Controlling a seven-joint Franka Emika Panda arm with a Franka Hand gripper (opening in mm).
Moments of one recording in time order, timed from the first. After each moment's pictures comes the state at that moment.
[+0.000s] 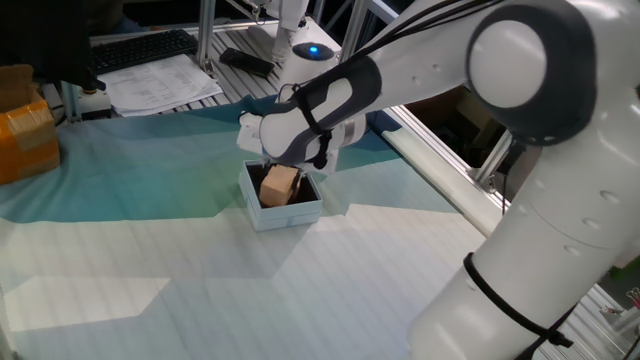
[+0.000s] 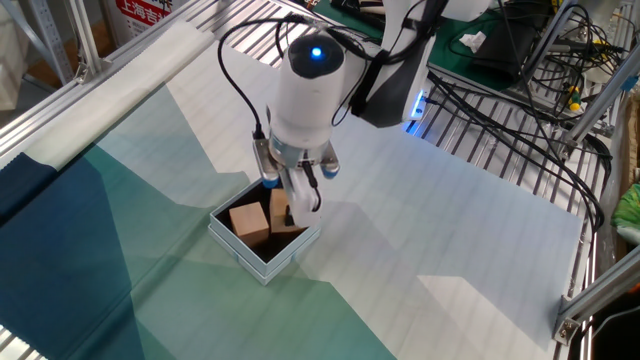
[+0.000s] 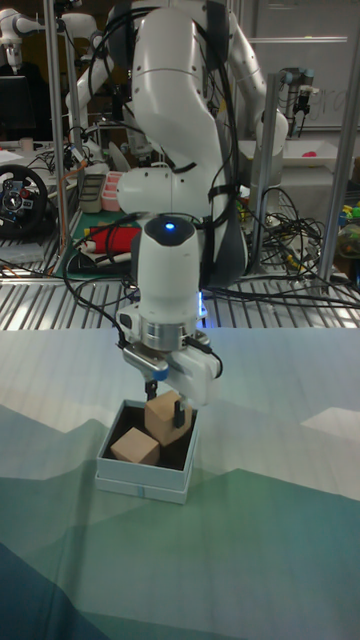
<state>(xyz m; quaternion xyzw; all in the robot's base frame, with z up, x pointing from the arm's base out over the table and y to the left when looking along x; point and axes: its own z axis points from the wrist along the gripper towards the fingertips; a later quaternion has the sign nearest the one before) 0.482 -0.008 0.148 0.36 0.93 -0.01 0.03</state>
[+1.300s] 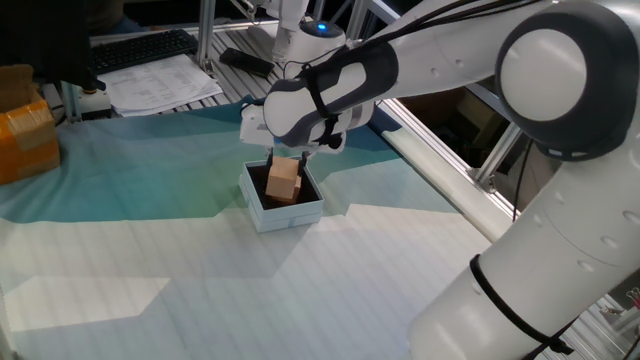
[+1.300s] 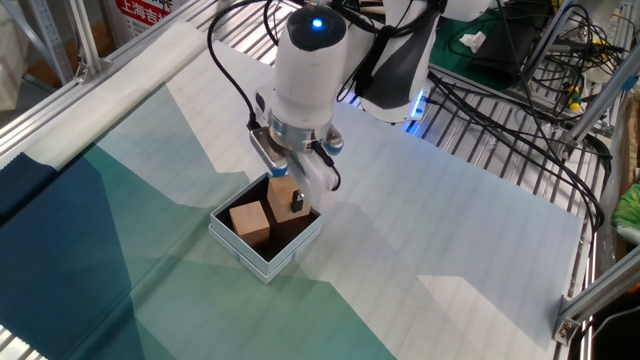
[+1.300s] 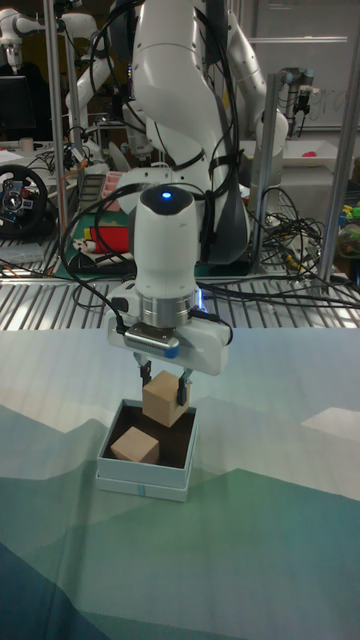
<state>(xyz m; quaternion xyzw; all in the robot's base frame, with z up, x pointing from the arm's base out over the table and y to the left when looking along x) 0.480 -0.010 0.189 0.22 0.98 -0.01 0.03</state>
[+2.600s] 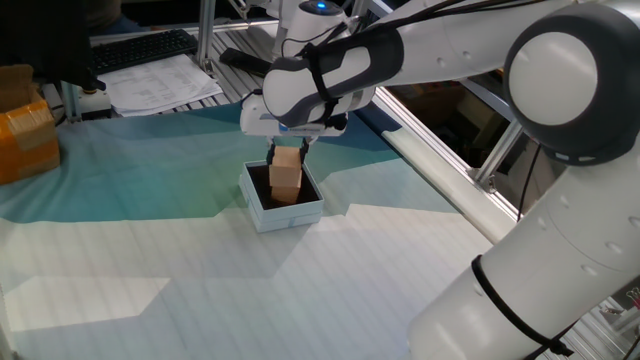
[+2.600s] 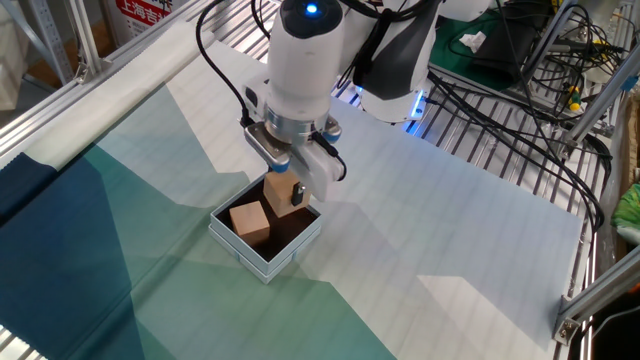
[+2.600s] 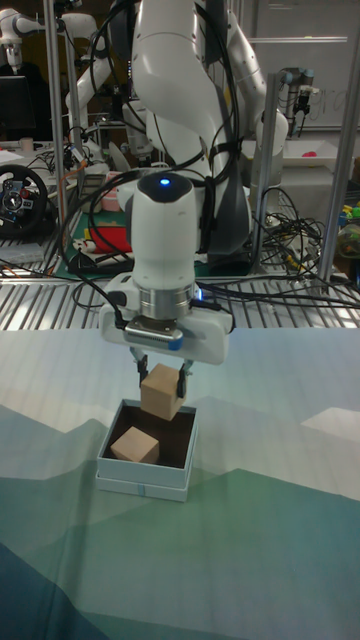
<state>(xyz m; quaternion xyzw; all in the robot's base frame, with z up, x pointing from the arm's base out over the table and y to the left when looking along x) 0.487 -0.012 0.210 0.15 0.99 -0.02 0.02</state>
